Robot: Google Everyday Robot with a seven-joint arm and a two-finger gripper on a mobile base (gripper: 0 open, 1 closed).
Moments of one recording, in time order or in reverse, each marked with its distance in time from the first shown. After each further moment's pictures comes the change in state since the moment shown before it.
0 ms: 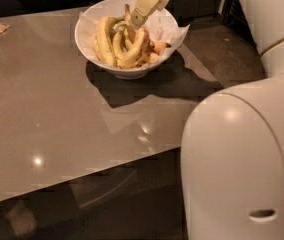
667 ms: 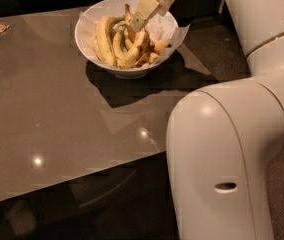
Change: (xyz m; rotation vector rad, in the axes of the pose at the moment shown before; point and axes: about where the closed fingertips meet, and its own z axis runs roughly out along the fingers) arm 0.004 -0.025 0.022 0.008 0.015 0.081
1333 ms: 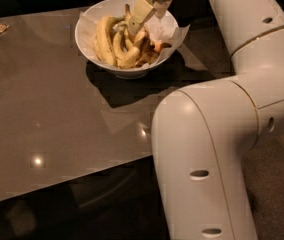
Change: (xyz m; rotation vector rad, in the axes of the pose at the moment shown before) arm -0.007 -0.008 0.022 0.022 0.040 0.019
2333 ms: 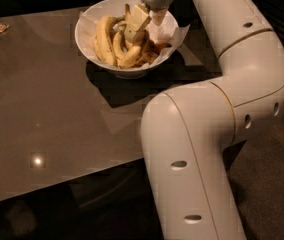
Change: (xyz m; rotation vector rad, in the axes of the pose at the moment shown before) arm 0.002 -0.009 0.033 -0.003 0.054 0.025
